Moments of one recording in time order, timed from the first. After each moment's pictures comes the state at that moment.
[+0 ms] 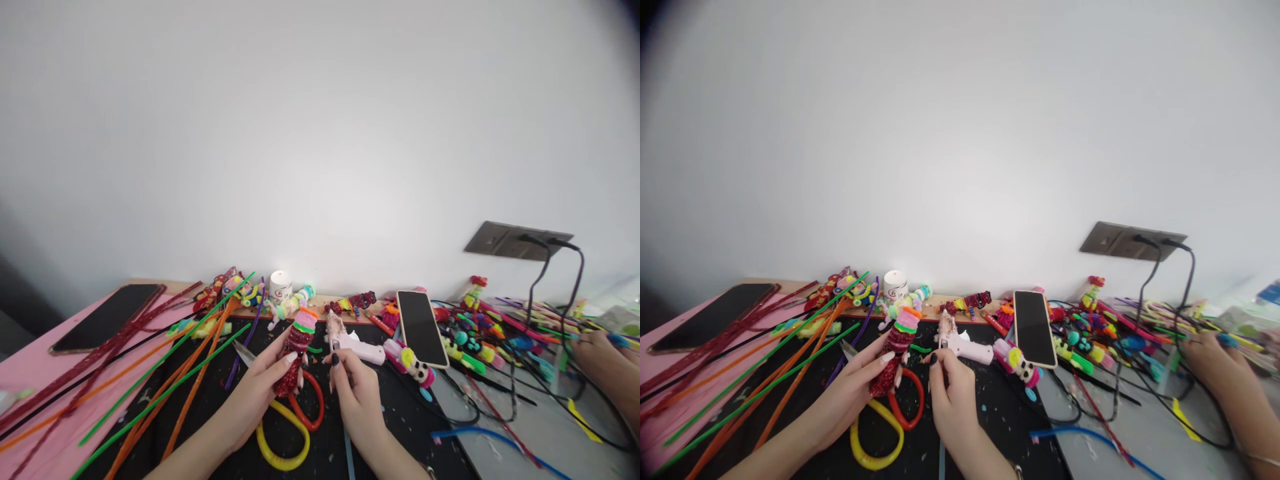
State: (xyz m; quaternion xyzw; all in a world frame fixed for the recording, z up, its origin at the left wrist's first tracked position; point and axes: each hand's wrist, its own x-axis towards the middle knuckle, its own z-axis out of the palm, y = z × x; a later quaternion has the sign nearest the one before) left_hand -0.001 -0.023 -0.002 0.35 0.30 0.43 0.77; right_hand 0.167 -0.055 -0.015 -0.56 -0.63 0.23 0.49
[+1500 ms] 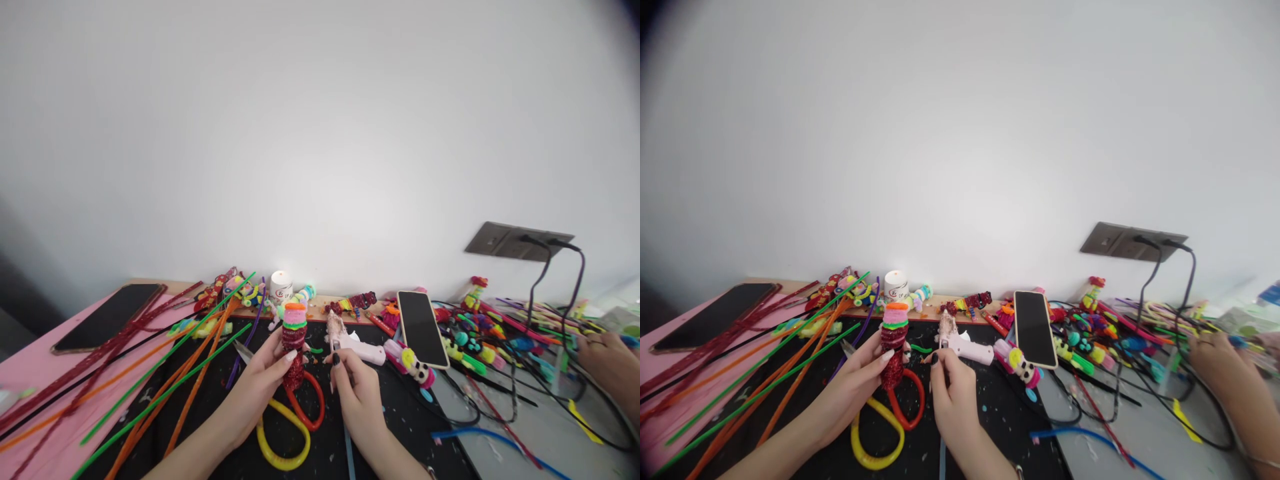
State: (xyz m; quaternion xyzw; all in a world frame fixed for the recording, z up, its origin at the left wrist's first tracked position) left_hand 0.000 -0.019 -0.001 0.38 0.26 0.47 0.75; right_hand 0.168 -0.054 -0.015 -0.56 -0.63 0.24 0.48
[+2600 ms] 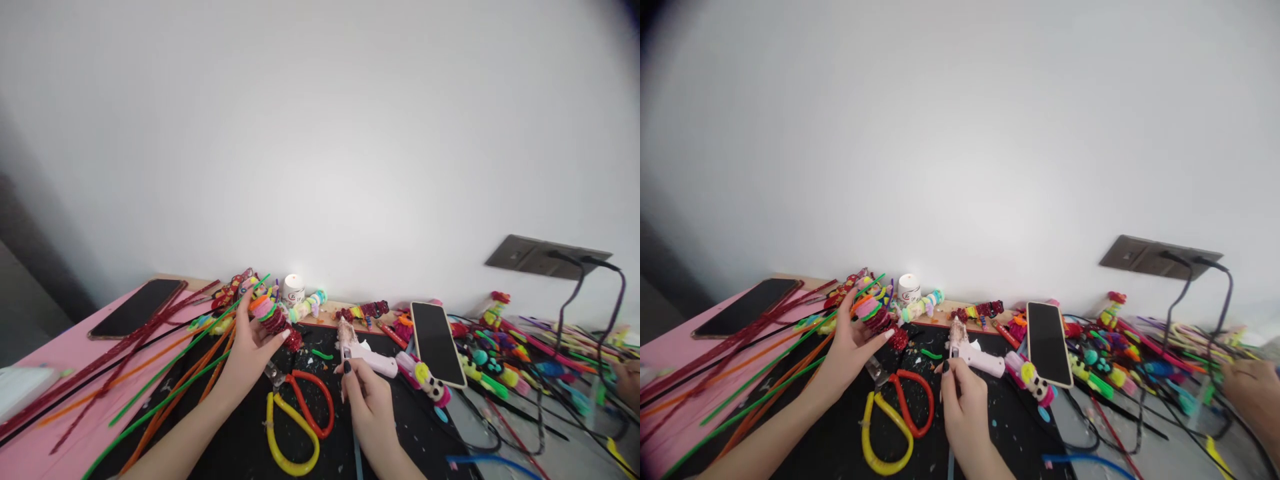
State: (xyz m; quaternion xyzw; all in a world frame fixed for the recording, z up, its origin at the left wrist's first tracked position) left_hand -0.023 0.011 0.012 0.45 0.36 0.62 0.53; right_hand 0.170 -0.054 -0.015 -0.55 -0.64 0.24 0.48
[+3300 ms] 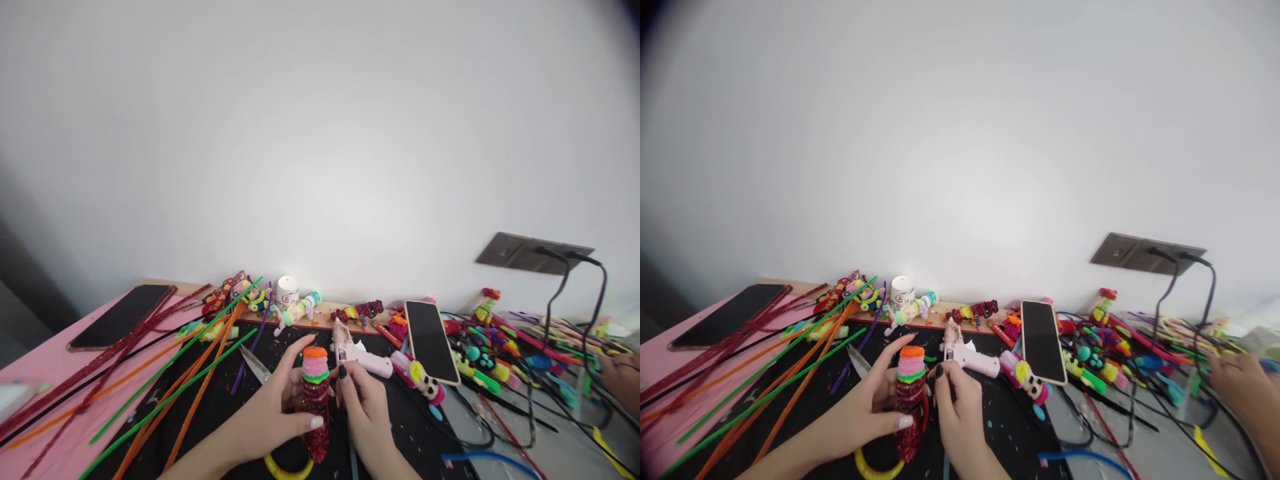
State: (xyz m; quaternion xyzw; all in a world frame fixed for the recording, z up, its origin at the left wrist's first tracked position) left_hand -0.003 -0.032 0.011 0.51 0.19 0.35 0.76; right_hand 0.167 -0.055 -0.010 -0.54 -0.64 0.24 0.49
